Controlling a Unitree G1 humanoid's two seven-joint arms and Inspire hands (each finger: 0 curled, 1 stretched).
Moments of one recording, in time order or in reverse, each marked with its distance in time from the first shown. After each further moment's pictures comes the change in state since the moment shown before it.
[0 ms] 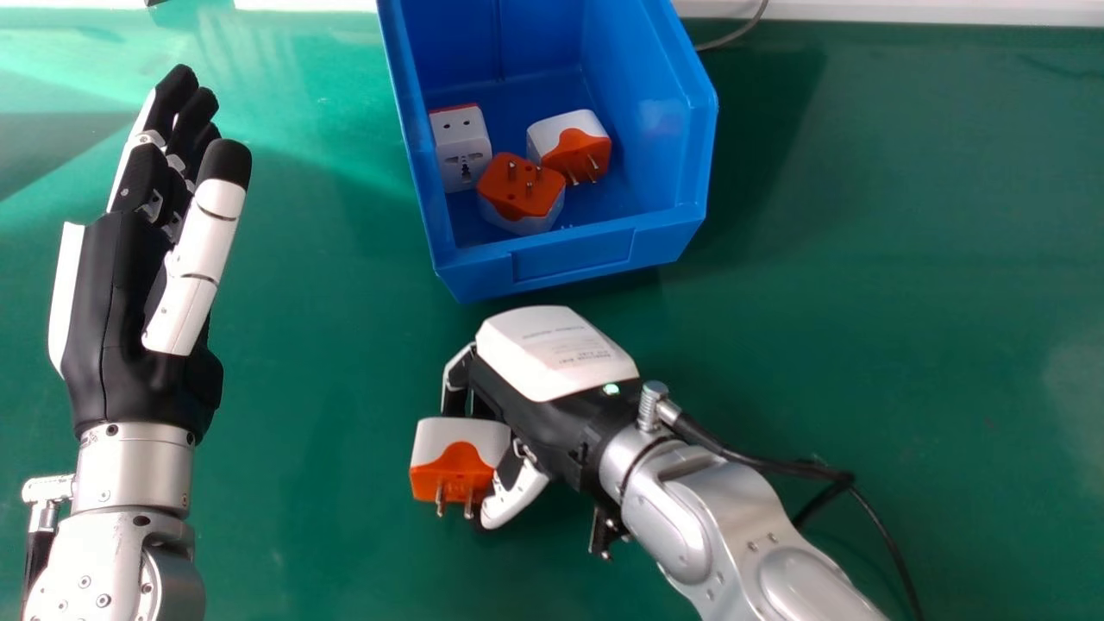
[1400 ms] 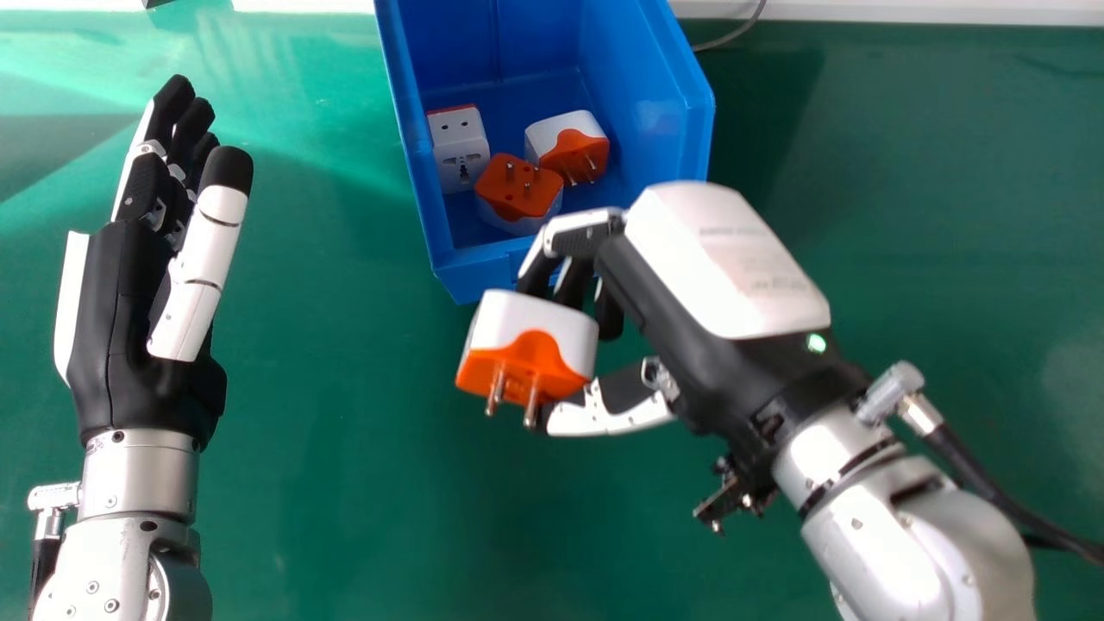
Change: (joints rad) left arm 0.014 -0.005 -0.016 -0.006 0.013 0.008 0.029; right arm 0.249 -0.058 -0.282 -0.706 -0.042 0.013 0.121
